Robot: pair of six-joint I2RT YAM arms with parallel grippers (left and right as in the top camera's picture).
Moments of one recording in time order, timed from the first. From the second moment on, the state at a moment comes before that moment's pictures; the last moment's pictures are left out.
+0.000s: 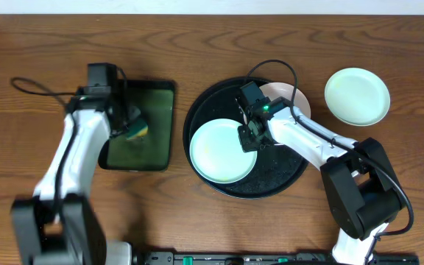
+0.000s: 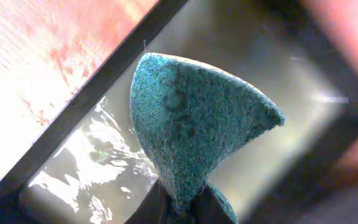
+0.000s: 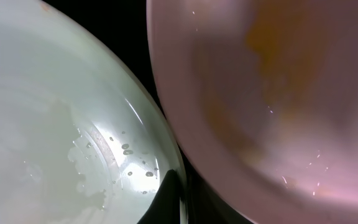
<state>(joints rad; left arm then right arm) 0.06 1.59 1.12 -0.71 -0.02 -0.66 0.55 1.94 1.26 -0.73 0.00 0.34</state>
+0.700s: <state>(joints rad) -0.34 1.59 1.11 -0.65 0.31 -0.66 0.51 1.95 1.26 -0.71 -0.07 0.36</state>
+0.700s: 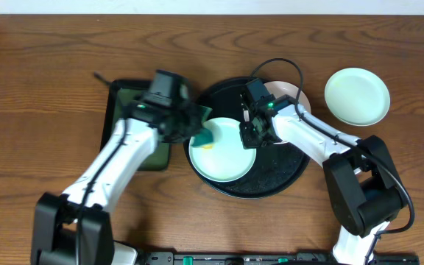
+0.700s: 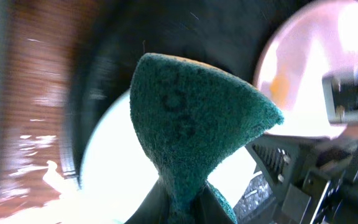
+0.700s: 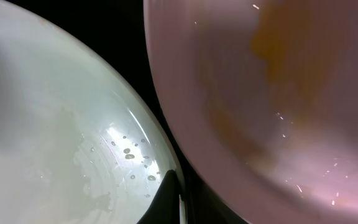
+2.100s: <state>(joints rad) -0.65 1.84 1.10 -0.49 -0.13 -0.91 0.44 1.95 1.26 -0.72 -0.11 0.38</state>
